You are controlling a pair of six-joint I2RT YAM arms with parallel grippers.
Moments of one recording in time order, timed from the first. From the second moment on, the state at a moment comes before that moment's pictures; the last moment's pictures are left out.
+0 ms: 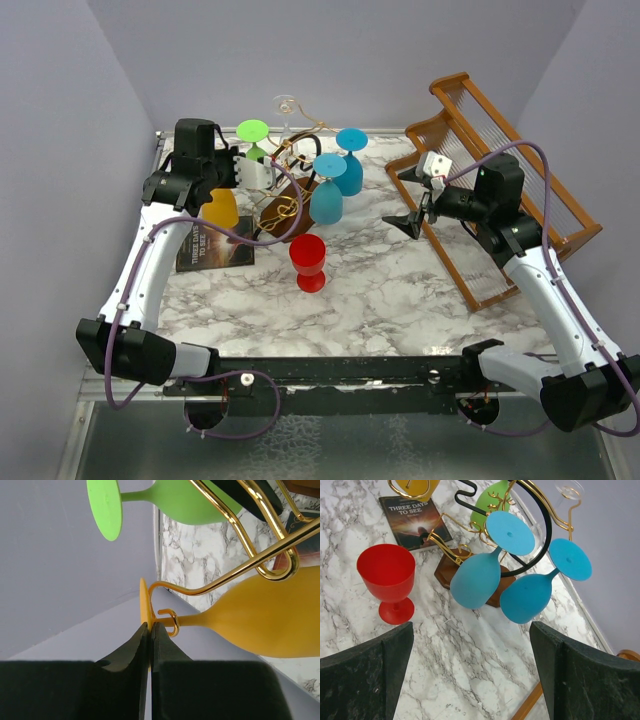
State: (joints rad) left arm -0.19 1.34 1.48 -0.77 0.04 1.40; right arm 0.28 1.09 1.11 -0.29 -0.81 -0.53
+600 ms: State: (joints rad) left arm -0.19 1.34 1.48 -0.82 0.08 1.38; right arm 0.28 1.10 1.11 -0.29 -0.81 -0.54
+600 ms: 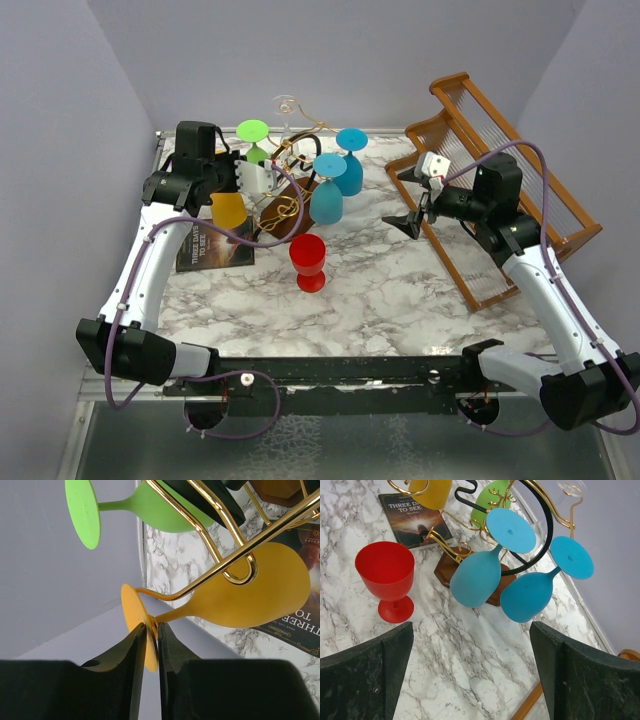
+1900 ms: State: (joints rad) left arm -0.17 1.31 1.63 -0.69 0.33 0.66; right arm 0.73 1.35 1.30 -0.69 -0.74 -0.85
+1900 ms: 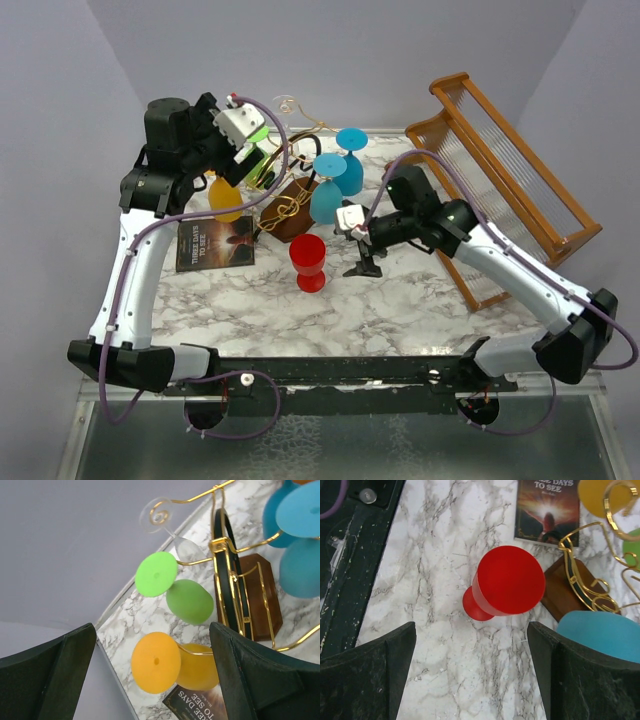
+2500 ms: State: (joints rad) left arm -0.14 1.29 1.66 -0.61 0.17 0.52; right arm 0.92 1.66 1.48 -0.72 -0.57 -0.92
